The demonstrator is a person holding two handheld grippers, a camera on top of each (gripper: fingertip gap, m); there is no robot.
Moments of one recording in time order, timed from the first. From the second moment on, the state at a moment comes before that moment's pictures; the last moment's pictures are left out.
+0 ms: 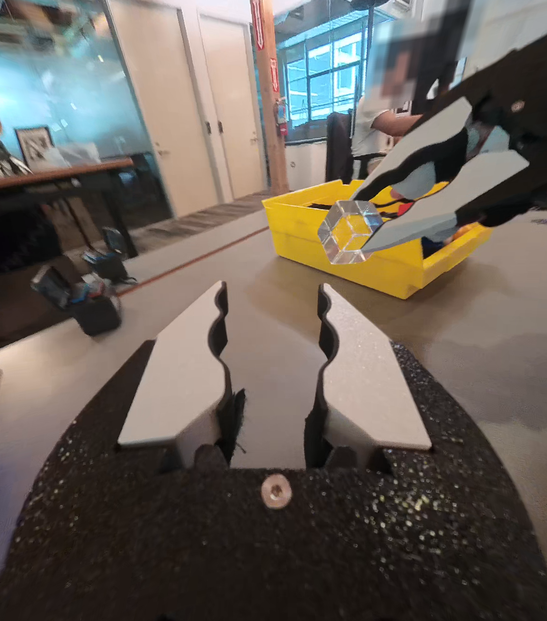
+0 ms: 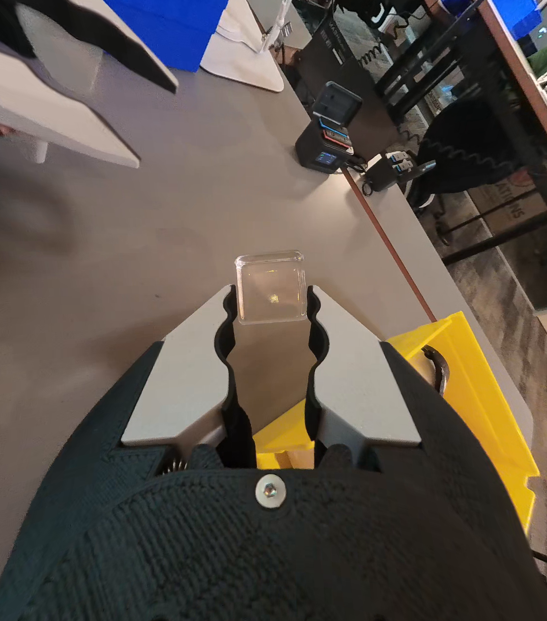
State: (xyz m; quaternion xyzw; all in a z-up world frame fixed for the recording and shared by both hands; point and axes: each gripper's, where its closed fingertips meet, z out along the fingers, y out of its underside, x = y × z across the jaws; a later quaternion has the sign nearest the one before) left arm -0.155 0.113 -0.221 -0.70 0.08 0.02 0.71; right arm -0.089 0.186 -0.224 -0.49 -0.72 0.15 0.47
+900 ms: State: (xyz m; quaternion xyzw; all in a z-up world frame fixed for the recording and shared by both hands) left arm -0.148 0.116 -0.239 -0.69 0.11 0.05 0.72; right arm 0.020 0.374 -0.175 -0.67 -0.52 0.13 0.51
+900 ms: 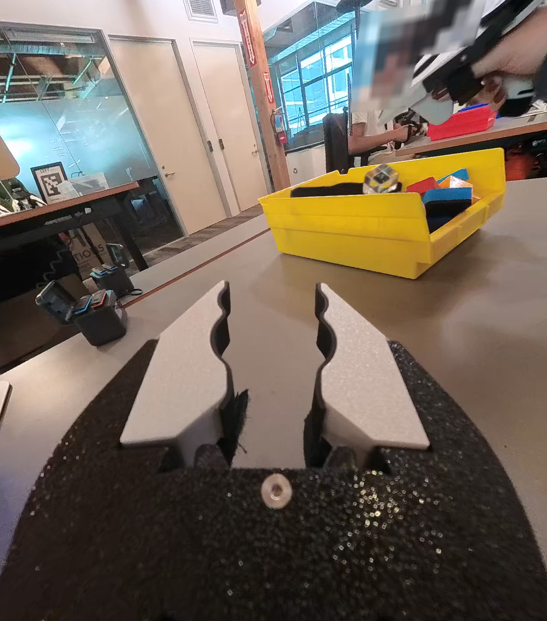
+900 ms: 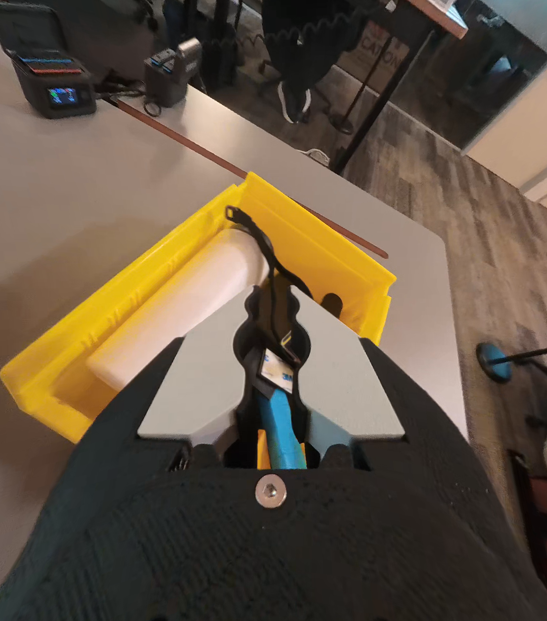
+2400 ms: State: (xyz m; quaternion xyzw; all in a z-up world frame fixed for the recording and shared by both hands) left arm -0.257 0.013 -0.281 -0.85 -0.11 0.33 0.40; right arm -0.026 0.242 -0.255 -0.71 -0.51 0.11 0.47
